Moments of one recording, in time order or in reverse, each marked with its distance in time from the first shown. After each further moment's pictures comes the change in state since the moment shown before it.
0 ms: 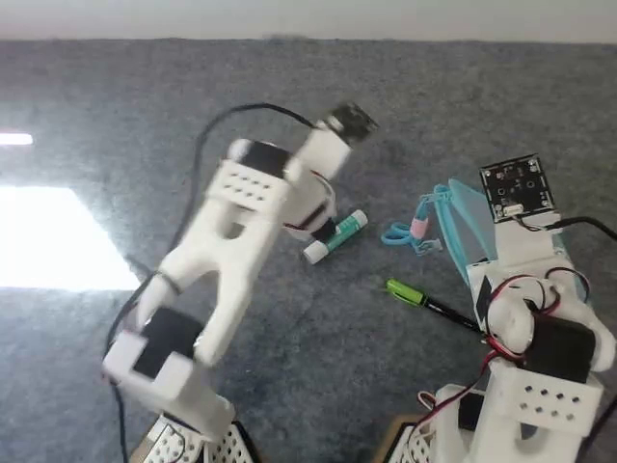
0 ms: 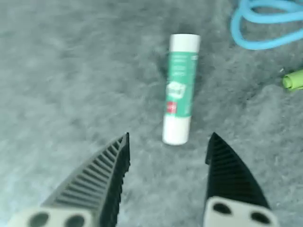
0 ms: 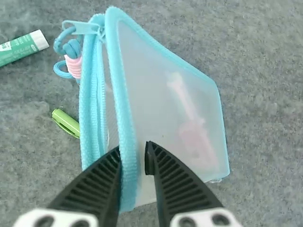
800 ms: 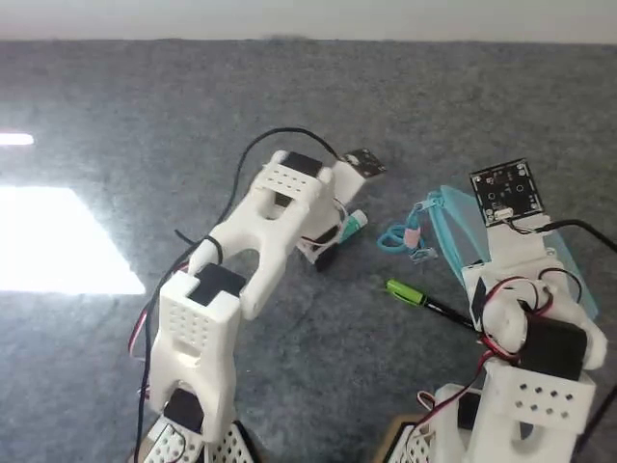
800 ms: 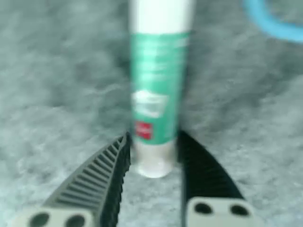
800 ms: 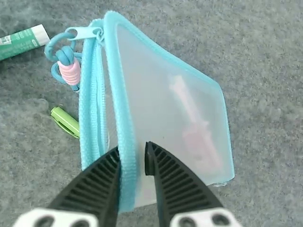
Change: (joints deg) left arm 1.6 22.8 -9.8 3.0 -0.7; right arm -0.4 -1.1 4.0 -2.7 1.6
